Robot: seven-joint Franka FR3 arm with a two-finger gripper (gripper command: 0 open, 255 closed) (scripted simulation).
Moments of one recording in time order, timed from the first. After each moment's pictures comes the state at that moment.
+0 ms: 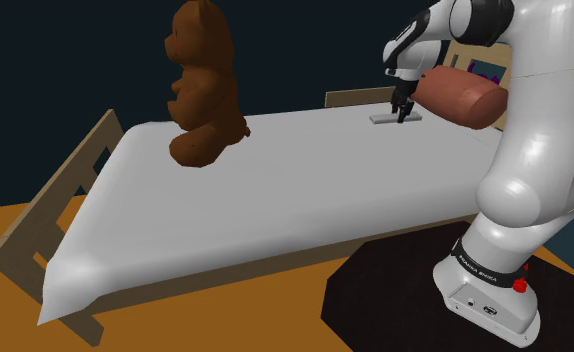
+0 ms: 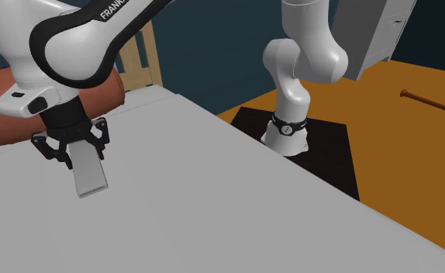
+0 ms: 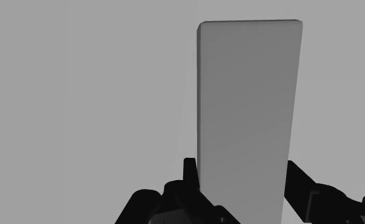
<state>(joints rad) -0.34 0.41 -0.47 -1.80 0.23 2.18 -1.79</state>
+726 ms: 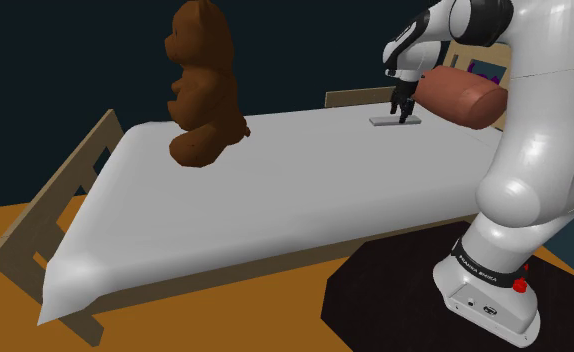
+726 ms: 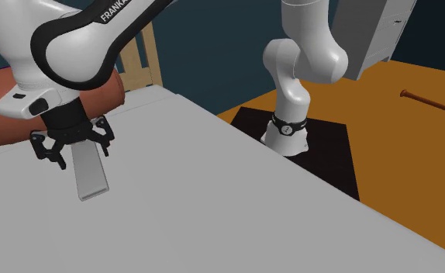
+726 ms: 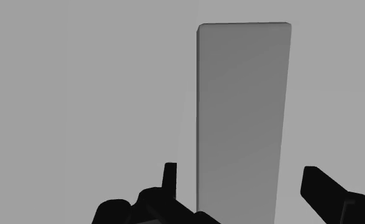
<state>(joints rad) -0.34 0.41 -0.47 -1.80 0.23 2.19 -1.80</state>
